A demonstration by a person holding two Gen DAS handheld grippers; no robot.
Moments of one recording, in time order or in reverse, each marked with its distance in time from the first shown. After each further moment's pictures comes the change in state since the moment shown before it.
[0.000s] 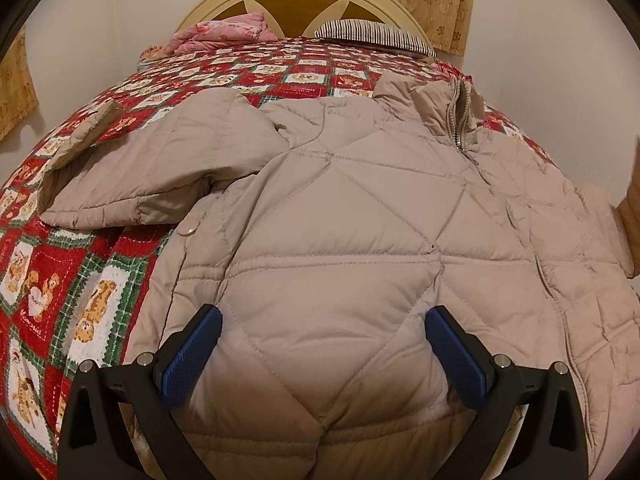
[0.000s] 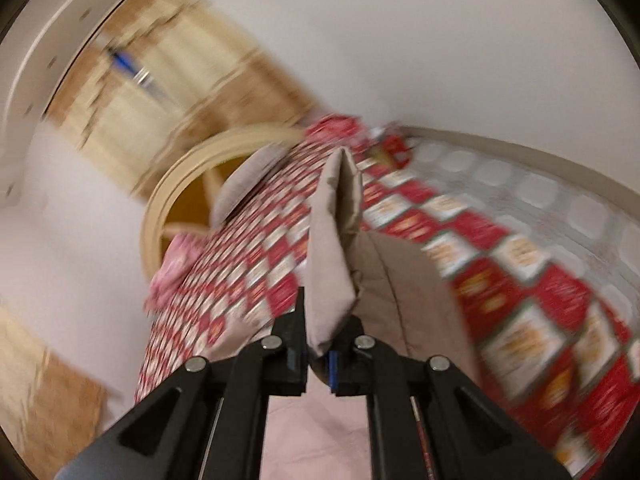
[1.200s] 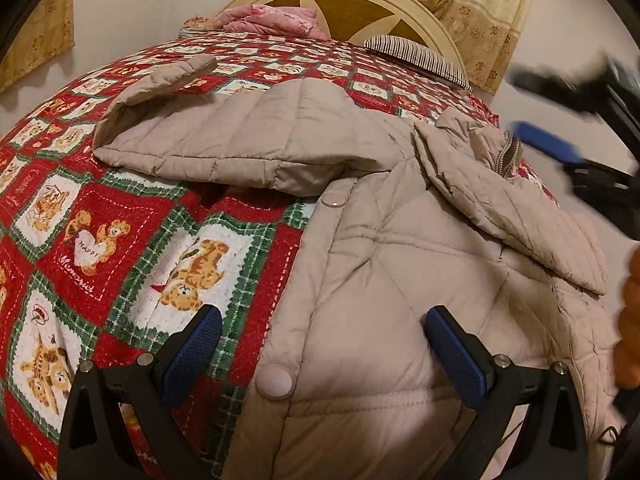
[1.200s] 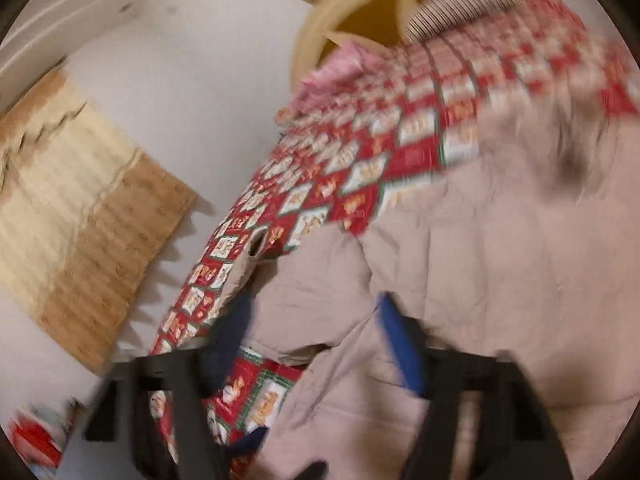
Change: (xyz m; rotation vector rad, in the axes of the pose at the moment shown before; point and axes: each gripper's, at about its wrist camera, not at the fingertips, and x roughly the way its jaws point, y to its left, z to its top) left arm -0.024 0.085 -0.013 -0.193 -0.009 -0.031; right arm 0.155 0.252 -0.290 -0.398 0.473 0.427
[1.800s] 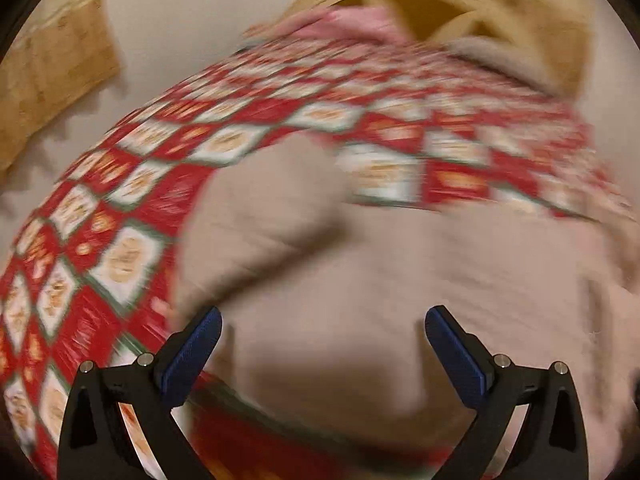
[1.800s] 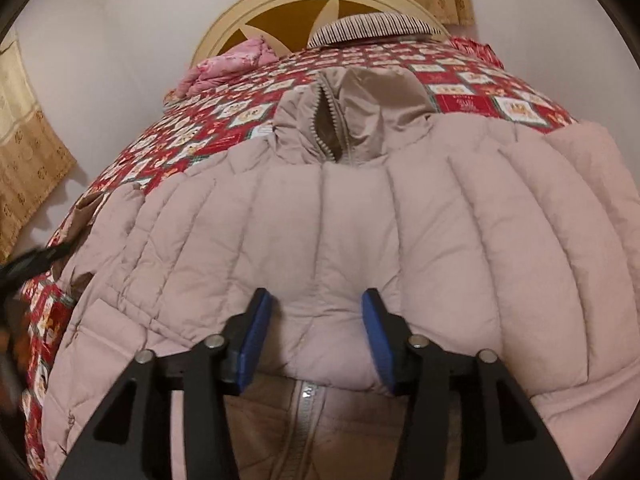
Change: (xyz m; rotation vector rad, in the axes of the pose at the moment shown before) left arm 0.069 0.098 0.158 -0.042 0.031 0.400; right arm -0.020 -0.095 -0.048 -0.073 0.036 -0.472
